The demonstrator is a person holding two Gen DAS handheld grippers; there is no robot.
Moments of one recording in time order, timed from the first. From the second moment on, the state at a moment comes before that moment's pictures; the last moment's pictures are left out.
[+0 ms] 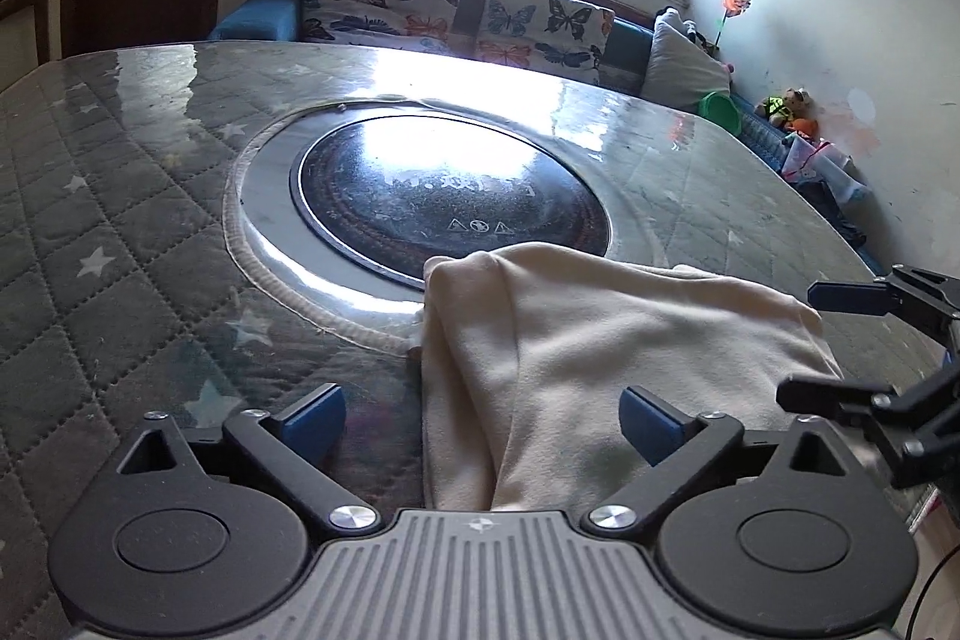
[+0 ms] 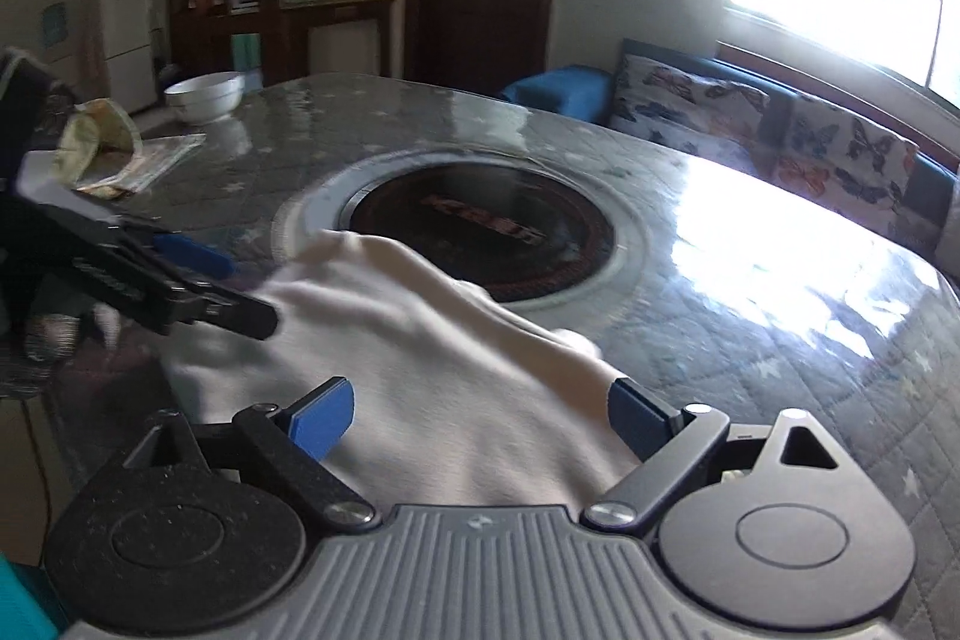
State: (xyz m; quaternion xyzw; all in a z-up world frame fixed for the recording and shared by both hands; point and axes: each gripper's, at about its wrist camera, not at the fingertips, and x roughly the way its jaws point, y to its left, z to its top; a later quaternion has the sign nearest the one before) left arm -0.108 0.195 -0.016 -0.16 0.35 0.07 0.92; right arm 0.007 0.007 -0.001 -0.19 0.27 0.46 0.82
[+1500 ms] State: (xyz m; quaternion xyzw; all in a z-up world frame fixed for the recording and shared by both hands) left arm -0.102 0.248 -0.014 -0.41 0.34 0.08 0.85; right arm -0.042 0.065 0.008 -0.15 0.27 0.59 0.75
